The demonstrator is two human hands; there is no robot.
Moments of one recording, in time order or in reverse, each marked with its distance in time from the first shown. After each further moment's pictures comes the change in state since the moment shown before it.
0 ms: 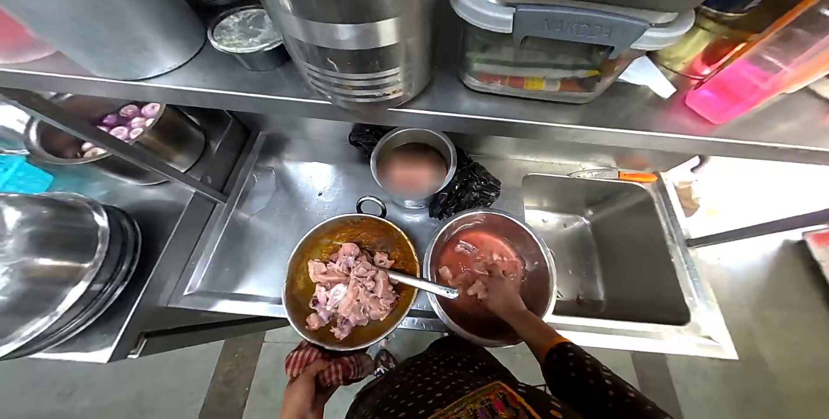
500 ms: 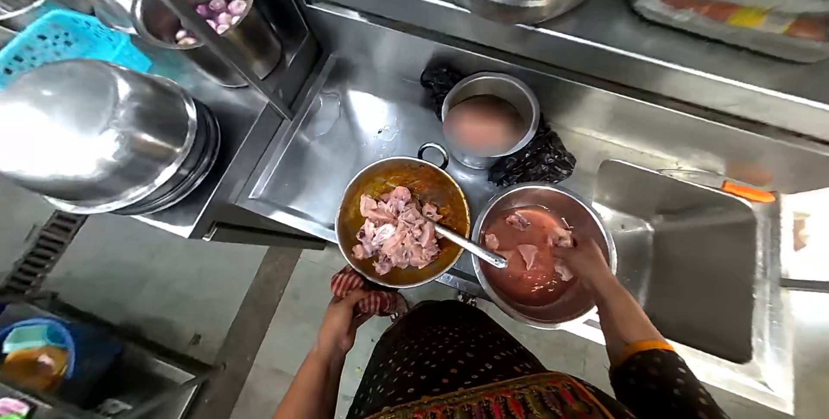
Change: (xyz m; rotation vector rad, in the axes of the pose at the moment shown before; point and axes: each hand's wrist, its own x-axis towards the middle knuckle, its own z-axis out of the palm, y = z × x) left_hand 0.004 -0.001 -0.015 -0.028 -0.107 0.006; right_hand -0.006 0.008 -0.078 0.644 0.114 0.169
